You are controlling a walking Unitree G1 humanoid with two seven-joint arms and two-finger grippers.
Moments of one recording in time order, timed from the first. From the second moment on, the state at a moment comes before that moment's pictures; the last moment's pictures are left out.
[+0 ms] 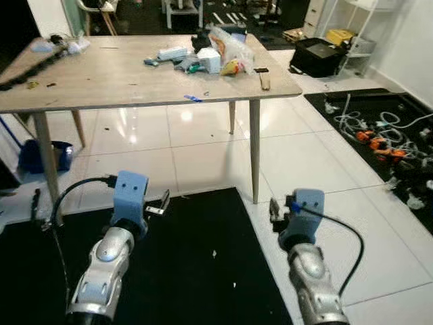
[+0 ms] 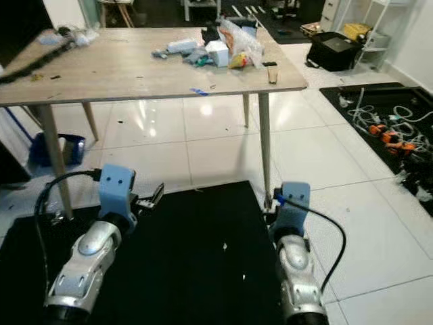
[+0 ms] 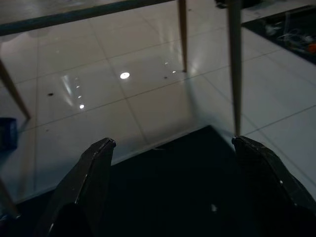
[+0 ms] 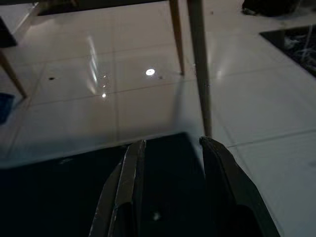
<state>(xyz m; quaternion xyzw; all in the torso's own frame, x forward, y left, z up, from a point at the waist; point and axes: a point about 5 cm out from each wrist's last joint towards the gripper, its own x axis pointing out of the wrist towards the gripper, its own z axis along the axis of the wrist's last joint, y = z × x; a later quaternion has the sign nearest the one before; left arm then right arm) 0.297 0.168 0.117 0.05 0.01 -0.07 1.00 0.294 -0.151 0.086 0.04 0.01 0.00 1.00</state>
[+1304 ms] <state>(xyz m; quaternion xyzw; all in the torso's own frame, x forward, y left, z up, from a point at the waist) 0.308 0.166 0.135 0.04 -0.02 -0.06 1.00 0.306 -0.159 0.121 0.02 -0.07 0.00 1.00</state>
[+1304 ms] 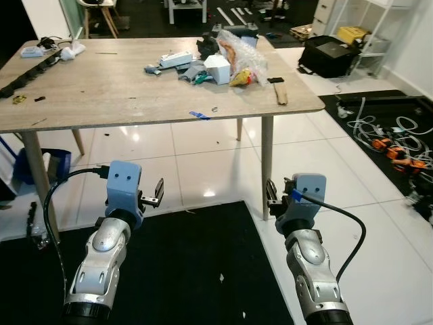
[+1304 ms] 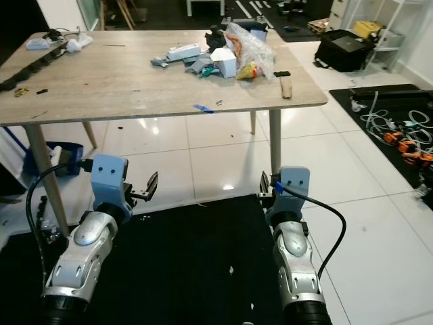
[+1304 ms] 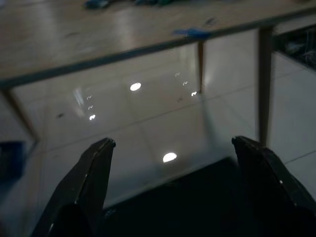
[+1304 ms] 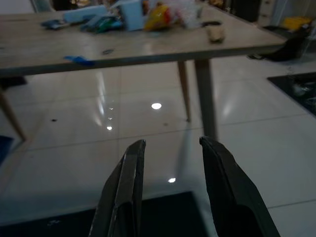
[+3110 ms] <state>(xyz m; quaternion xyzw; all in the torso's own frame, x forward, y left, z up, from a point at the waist) 0.312 0.162 0.150 0.04 -0.04 -0.07 1.00 0.308 -0.173 0.141 0.03 -0.10 -0.02 0.99</state>
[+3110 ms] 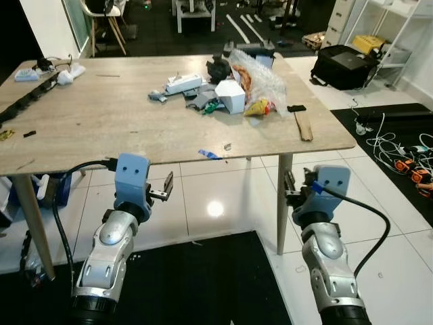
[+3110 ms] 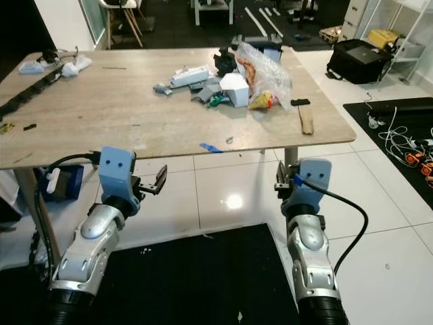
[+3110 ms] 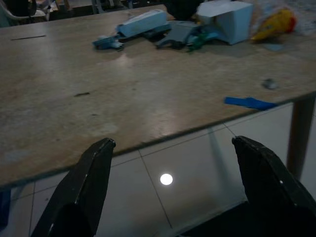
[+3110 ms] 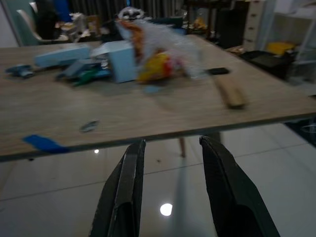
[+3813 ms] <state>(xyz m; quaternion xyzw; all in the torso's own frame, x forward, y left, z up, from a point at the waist) 0.313 0.163 0.152 0.04 -0.05 -0.07 1.00 0.309 -0.166 0.141 0.03 -0.10 -0.01 0.99</state>
